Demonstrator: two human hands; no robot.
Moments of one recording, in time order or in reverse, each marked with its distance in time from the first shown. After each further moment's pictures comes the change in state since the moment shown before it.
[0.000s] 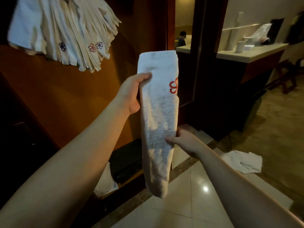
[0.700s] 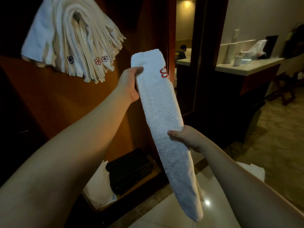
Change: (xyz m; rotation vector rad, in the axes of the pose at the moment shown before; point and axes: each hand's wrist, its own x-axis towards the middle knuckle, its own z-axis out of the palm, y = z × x) left_hand 0.031 0.053 0.003 -0.156 0.198 0.049; right_hand 0.001 -0.059 -0.027 -0.016 -0.004 0.026
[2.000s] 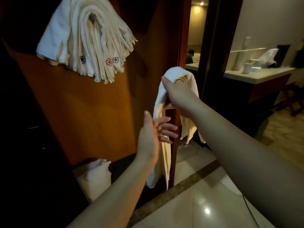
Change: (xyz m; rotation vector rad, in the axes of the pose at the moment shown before) left_hand -0.110 -0.116 -0.027 0.147 -0.099 0.215; right_hand -0.002 -0.174 0.028 0.058 0.277 -0.199
